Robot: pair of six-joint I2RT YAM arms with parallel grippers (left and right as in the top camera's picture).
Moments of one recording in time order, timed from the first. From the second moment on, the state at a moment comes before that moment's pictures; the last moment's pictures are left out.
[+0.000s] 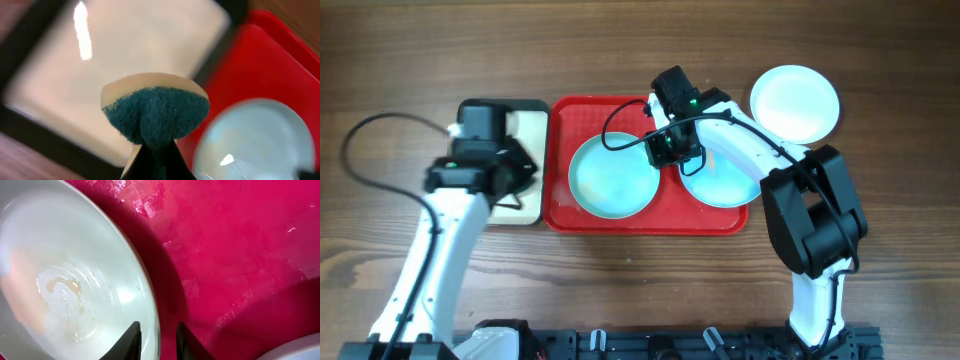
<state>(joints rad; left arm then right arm) -0.02 1.34 0.97 -0.79 -0.09 -0.64 0.51 2.10 1.49 -0.75 -0.27 0.21</state>
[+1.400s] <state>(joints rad) 0.22 1.34 0.97 -0.84 -0.08 -0.54 0.52 2.12 1.53 -0.75 -0.27 0.22</state>
